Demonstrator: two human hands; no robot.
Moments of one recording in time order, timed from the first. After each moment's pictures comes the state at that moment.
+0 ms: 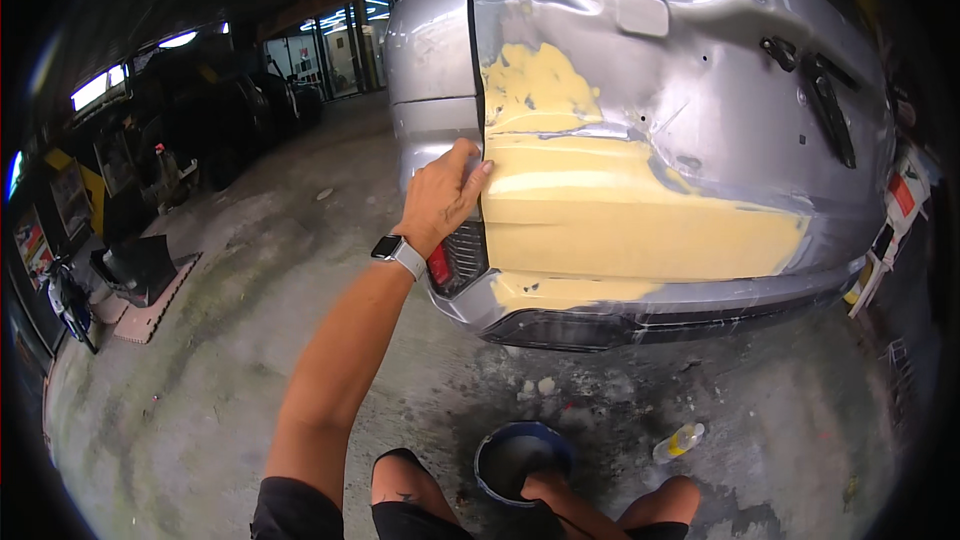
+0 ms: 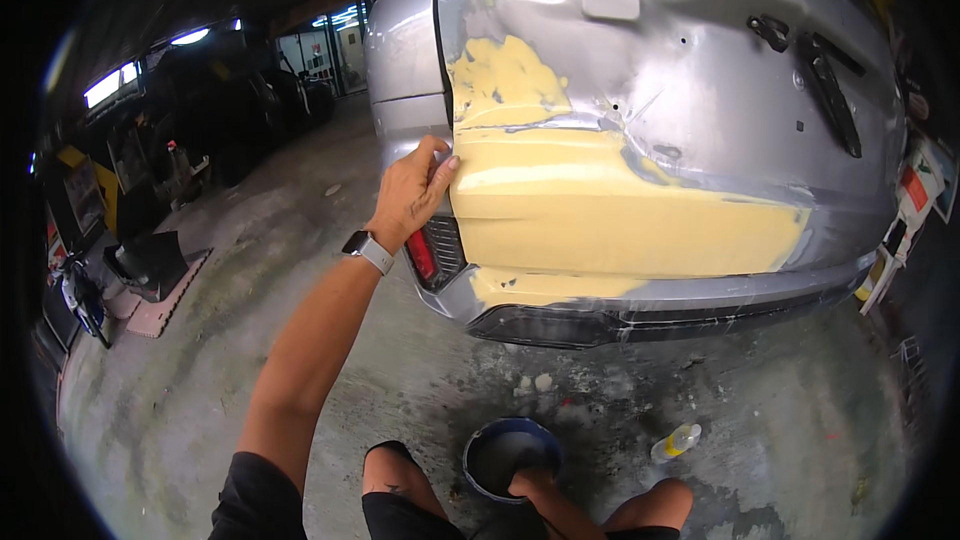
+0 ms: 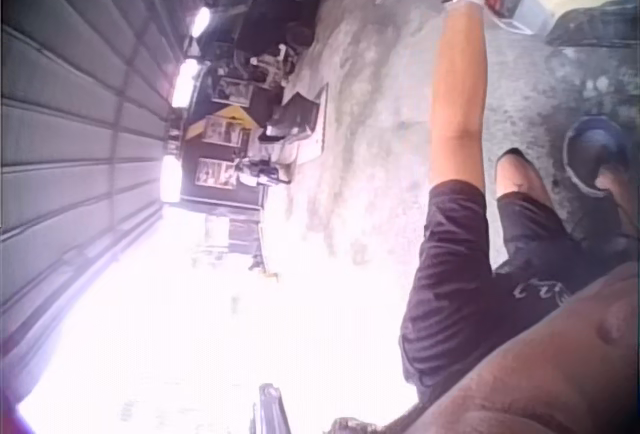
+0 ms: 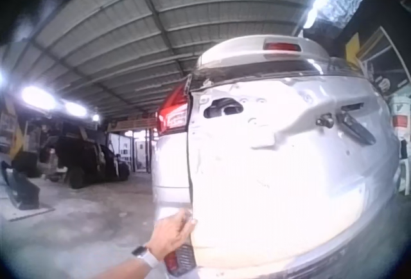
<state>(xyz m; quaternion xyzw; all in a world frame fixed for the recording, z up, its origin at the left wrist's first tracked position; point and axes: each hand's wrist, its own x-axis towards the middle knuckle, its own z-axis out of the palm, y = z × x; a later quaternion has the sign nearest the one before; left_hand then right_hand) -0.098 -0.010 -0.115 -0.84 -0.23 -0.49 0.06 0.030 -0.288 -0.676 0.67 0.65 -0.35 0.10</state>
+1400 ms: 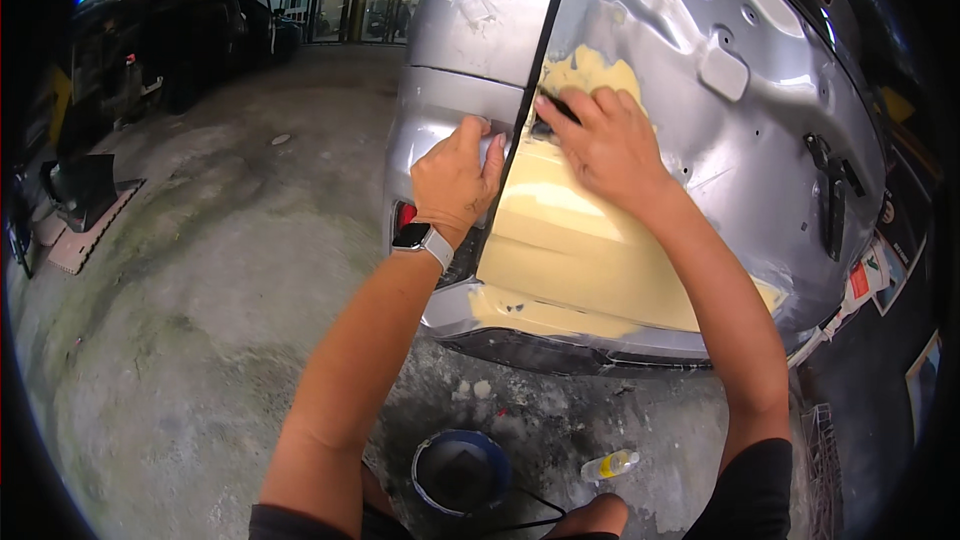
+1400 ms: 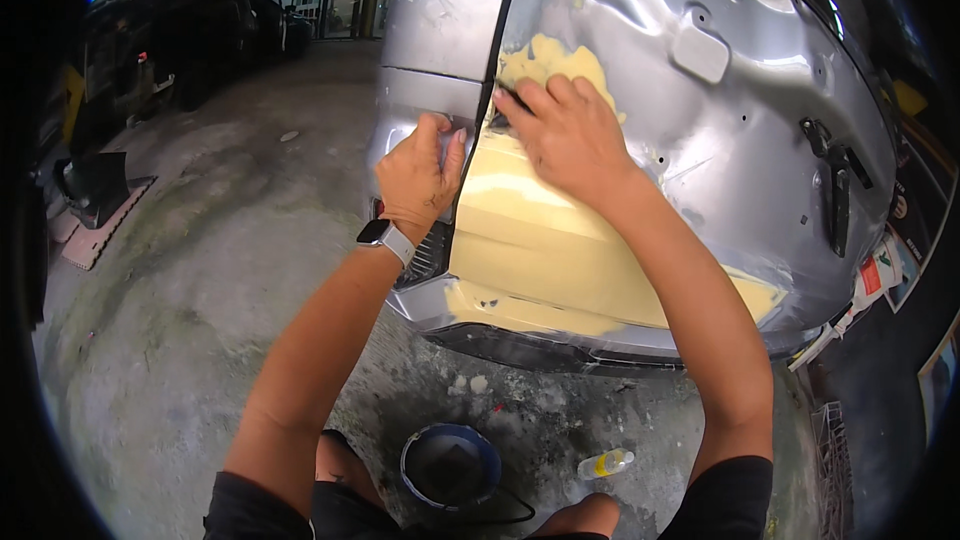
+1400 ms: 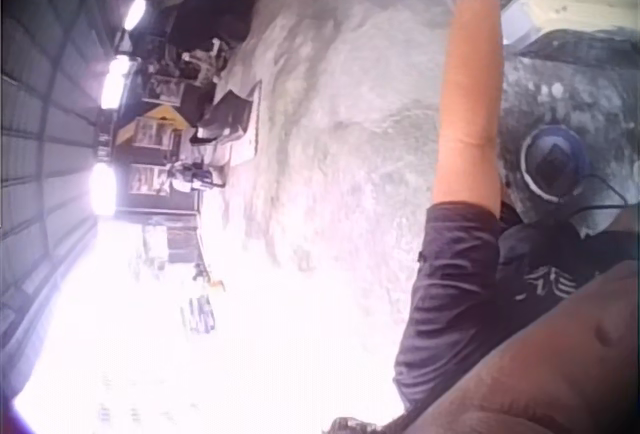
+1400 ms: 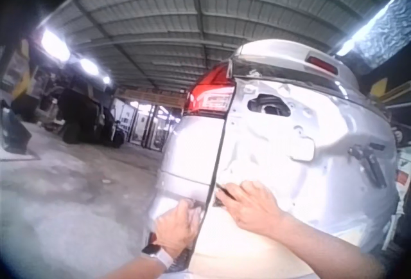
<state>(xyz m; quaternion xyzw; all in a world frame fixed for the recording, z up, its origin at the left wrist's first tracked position) -0.069 0.022 -0.133 -0.64 -0.28 -0.70 0.13 0.111 -0.082 -0.018 0.34 0.75 0.54 -0.15</state>
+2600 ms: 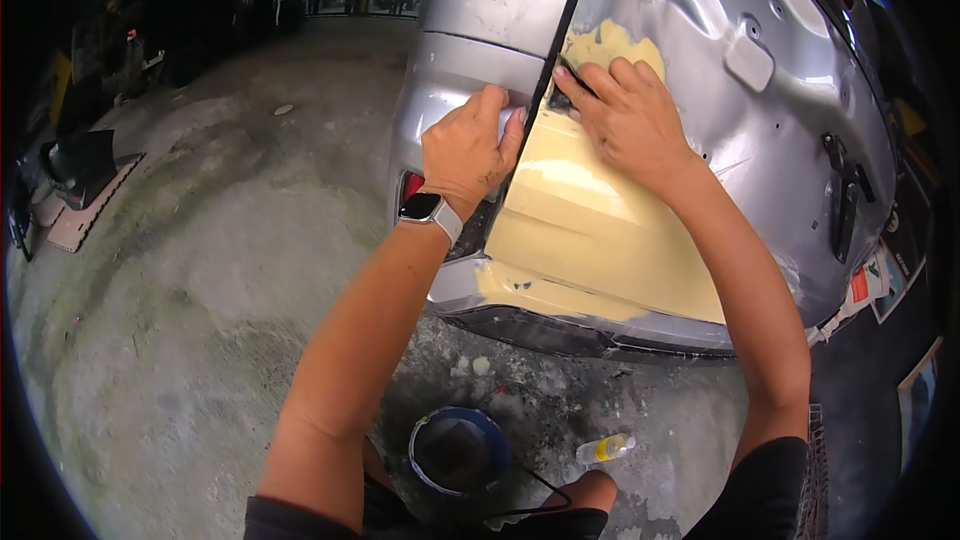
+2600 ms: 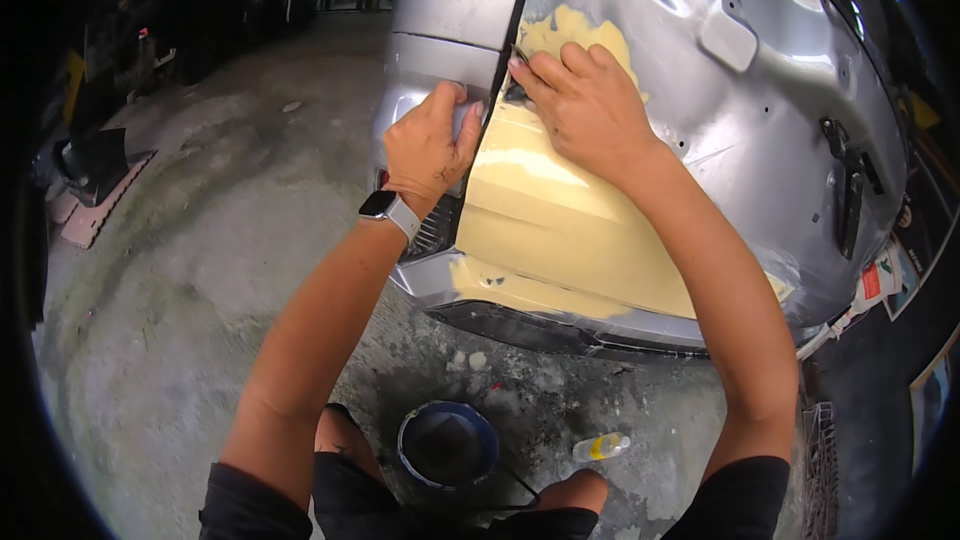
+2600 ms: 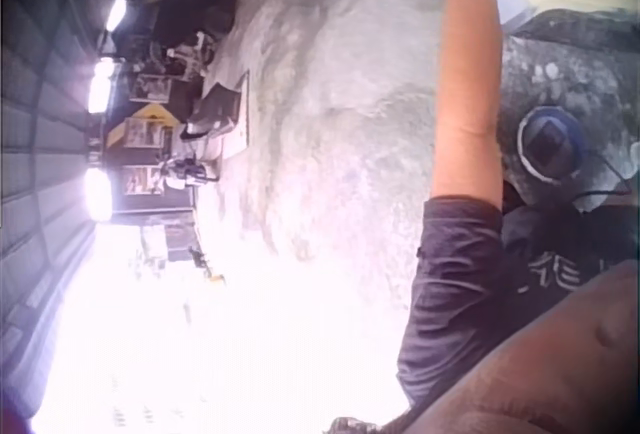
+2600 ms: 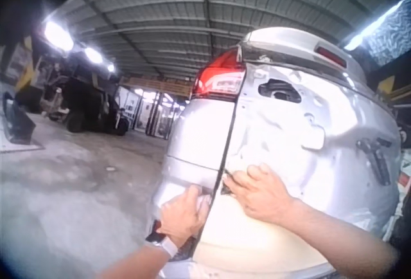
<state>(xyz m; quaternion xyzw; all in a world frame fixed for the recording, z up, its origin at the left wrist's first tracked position) -0.076 0.024 -0.128 -0.67 -0.28 -0.67 0.12 0.107 -0.085 -0.007 0.32 0.75 0.58 -0.08</state>
